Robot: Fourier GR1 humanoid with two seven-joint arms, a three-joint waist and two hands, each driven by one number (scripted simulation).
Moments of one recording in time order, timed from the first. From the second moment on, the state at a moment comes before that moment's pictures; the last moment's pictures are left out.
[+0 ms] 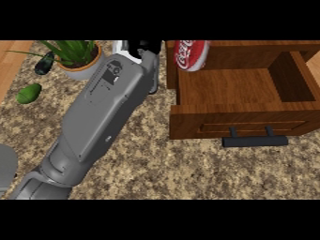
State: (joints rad) left arm -1.15 0.00 -0.14 -0.94 0.35 0.56 0.13; right arm 0.42 -0.02 -0.69 -2.28 -0.55 0.47 0.26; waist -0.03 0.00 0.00
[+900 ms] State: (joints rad) left arm -1.37 0.00 -0.35 -0.63 0.67 0.66 -0.03; right arm 0.38 -0.02 -0.65 -2.28 -0.52 0.45 0.27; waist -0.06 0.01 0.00
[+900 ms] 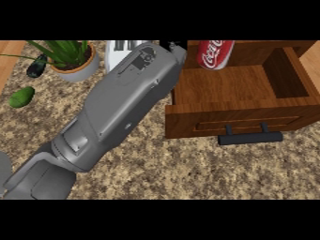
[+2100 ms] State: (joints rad) left arm -1.40 0.00 -0.59 -0.47 0.92 0.78 -0.13; right arm 0.33 -0.02 -0.63 -2.32 -0.51 0.42 0.33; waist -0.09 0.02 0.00
